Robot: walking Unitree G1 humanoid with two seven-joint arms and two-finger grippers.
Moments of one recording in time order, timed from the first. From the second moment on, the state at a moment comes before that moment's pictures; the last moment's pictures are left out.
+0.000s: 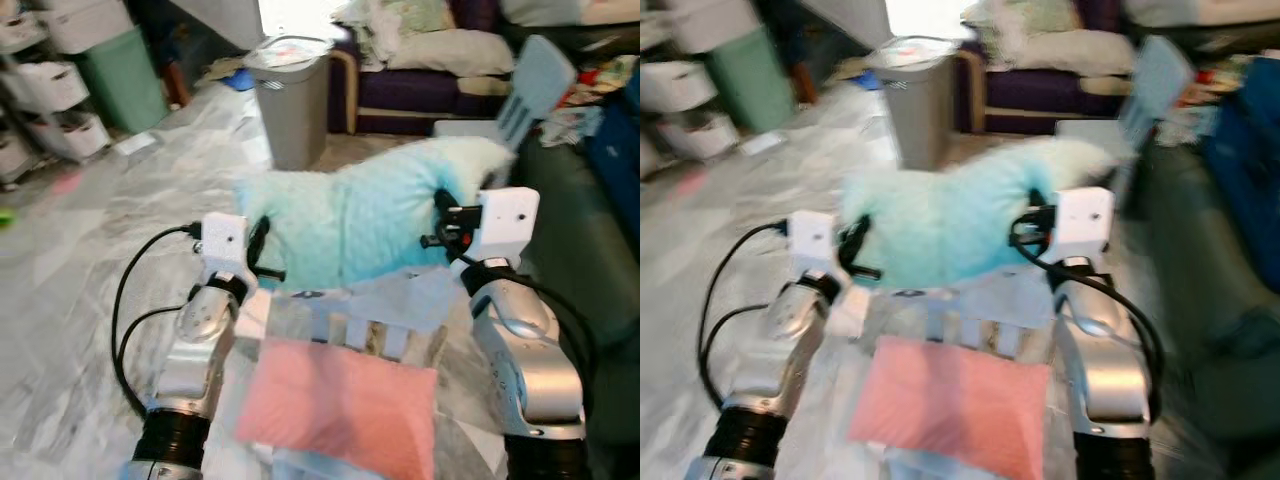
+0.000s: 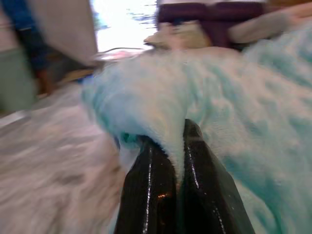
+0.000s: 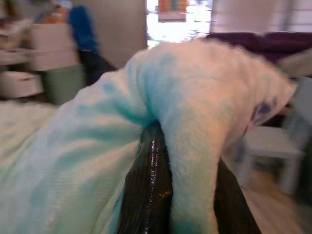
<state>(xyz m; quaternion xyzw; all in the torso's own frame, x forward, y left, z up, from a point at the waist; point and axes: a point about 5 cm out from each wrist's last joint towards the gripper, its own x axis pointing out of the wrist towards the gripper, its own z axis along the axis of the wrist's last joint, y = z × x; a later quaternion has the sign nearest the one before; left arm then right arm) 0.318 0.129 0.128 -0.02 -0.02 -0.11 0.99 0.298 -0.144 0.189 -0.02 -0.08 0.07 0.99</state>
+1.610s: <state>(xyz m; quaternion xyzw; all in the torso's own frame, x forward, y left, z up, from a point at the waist) 0.307 0.125 0.111 -0.10 0.05 -0.10 0.99 0.282 -0.144 0.179 -0.02 -0.02 0.09 1.00</state>
